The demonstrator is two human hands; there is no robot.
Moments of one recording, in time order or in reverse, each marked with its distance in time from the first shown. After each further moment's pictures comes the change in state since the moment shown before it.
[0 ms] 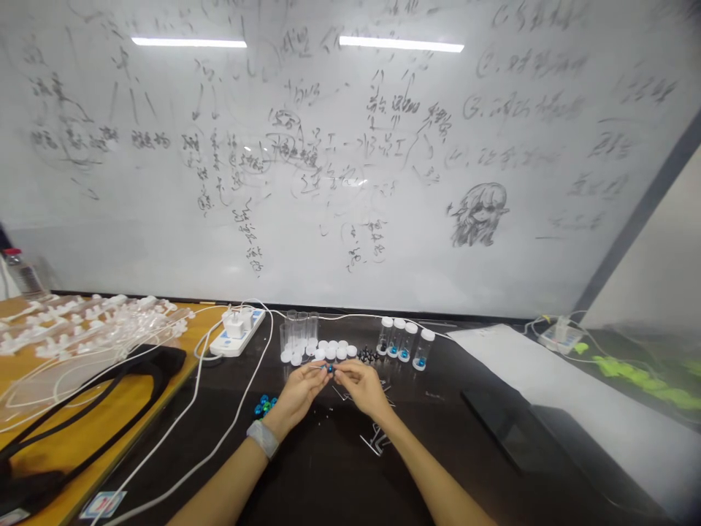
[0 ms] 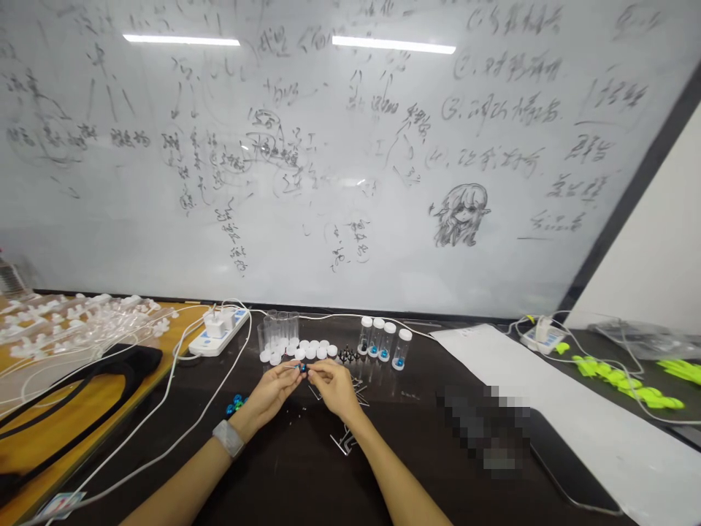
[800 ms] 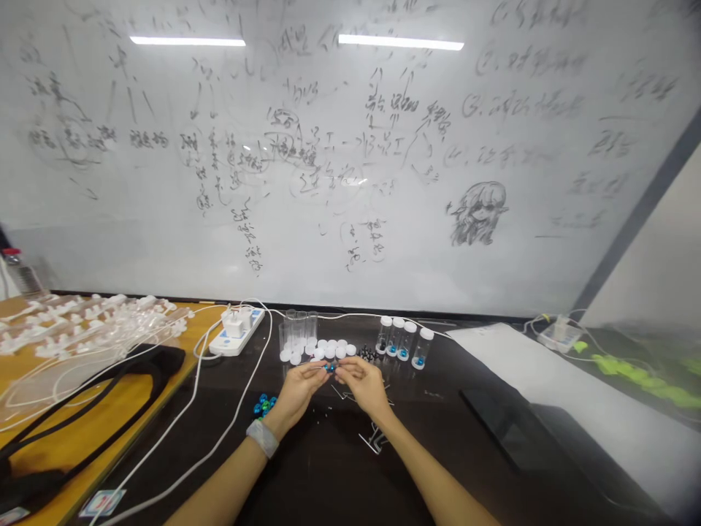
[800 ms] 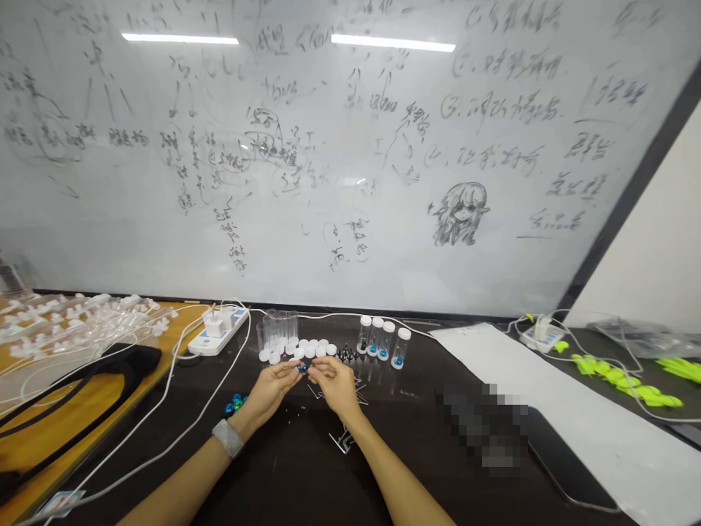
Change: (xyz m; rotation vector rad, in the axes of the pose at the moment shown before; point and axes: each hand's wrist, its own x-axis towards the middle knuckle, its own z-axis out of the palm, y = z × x) left_hand -0.004 0.003 0.006 0.135 0.005 0.092; right_hand -0.002 -0.007 0.000 0.079 0.128 0.068
